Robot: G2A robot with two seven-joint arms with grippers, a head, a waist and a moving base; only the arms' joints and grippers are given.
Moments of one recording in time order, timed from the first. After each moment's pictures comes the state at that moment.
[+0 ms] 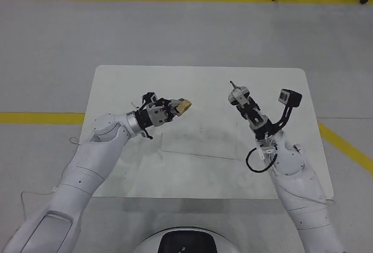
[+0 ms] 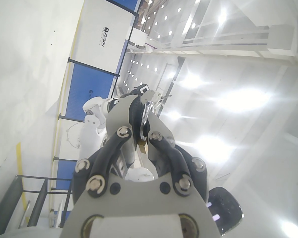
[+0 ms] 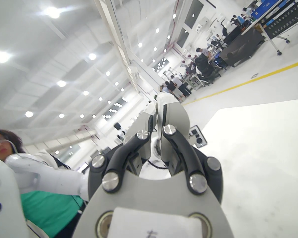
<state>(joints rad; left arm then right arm) 0.81 -1.30 -1.03 -1.03 -0.87 0.08 -0.97 -1.24 -1.19 1.35 -1.55 0.10 -0.72 0.33</state>
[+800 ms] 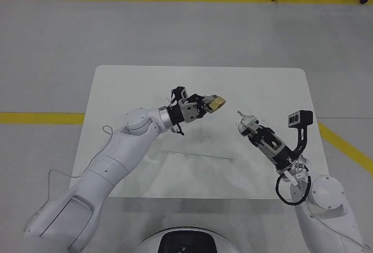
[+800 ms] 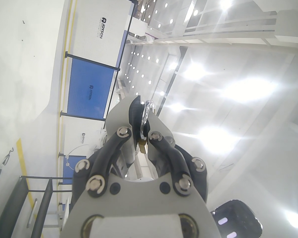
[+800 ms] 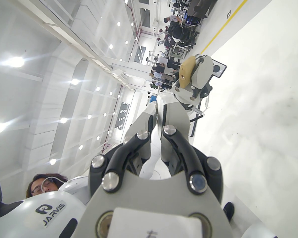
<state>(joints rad) 0.67 -1.44 -0.82 -0.92 -0.95 -0.02 -0.88 -1.62 -1.14 1.60 -2.02 0.31 -0.13 0.59</state>
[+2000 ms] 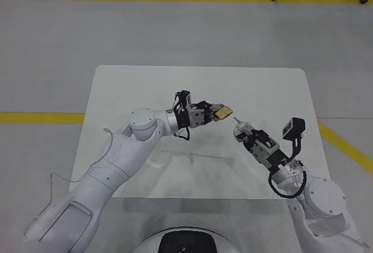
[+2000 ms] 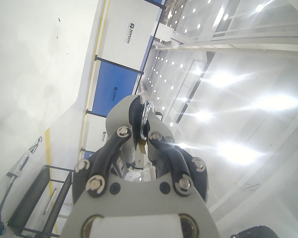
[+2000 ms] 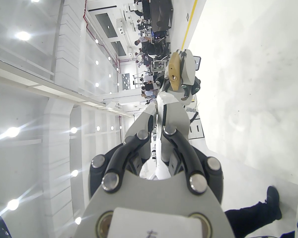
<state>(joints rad) 0.73 -1.42 -0.85 -1.09 -0.74 0.13 -0.76 -1.69 -1.15 1.56 -2.23 0.41 0.37 0.32</state>
